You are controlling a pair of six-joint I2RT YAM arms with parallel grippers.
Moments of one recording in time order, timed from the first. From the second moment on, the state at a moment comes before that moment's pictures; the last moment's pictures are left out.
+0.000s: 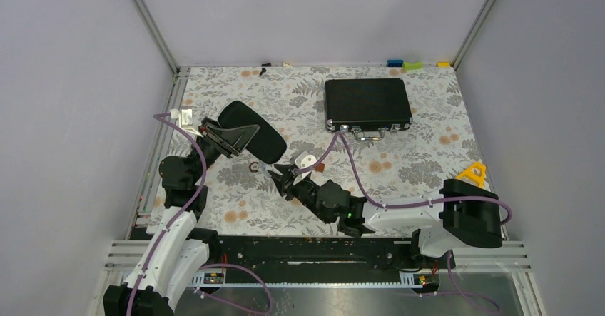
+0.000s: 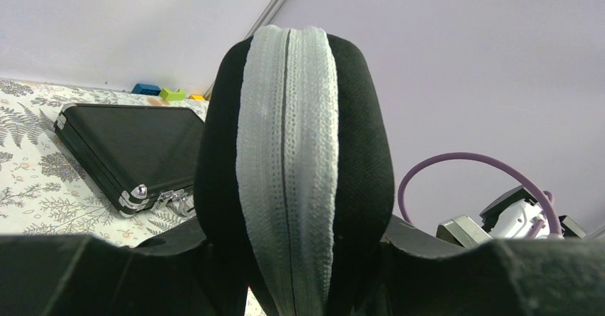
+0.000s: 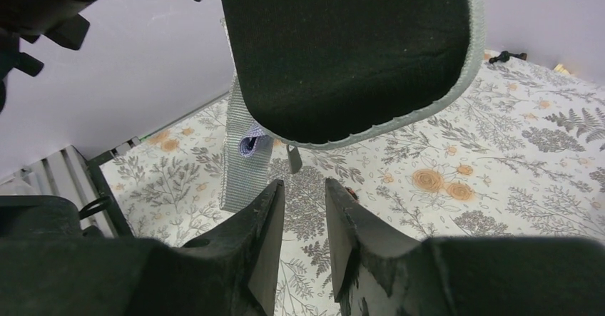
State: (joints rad) left arm -0.12 0.71 0.43 0.74 0.63 -1.02; right arm 1.35 1.46 0.71 0.85 0.52 0.07
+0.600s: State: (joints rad) left arm -0.12 0.71 0.43 0.74 0.63 -1.02; right arm 1.35 1.52 0.76 0.91 0.53 0.00
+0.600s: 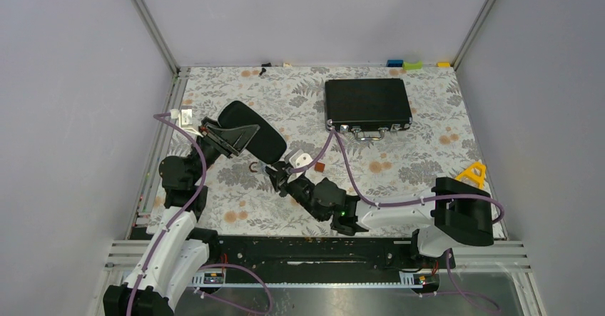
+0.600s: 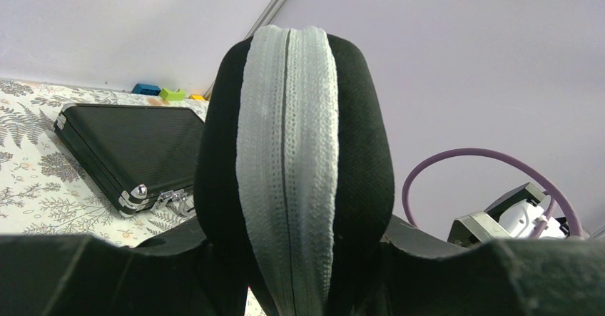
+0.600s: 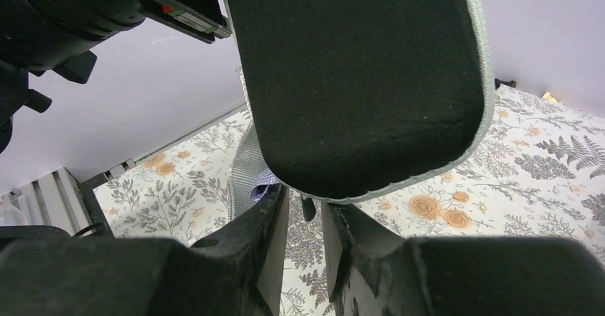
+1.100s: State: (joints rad) left arm -0.12 0.71 0.43 0.74 0.61 -1.02; right arm 1.35 1.56 0.77 1.00 0.57 -0.03
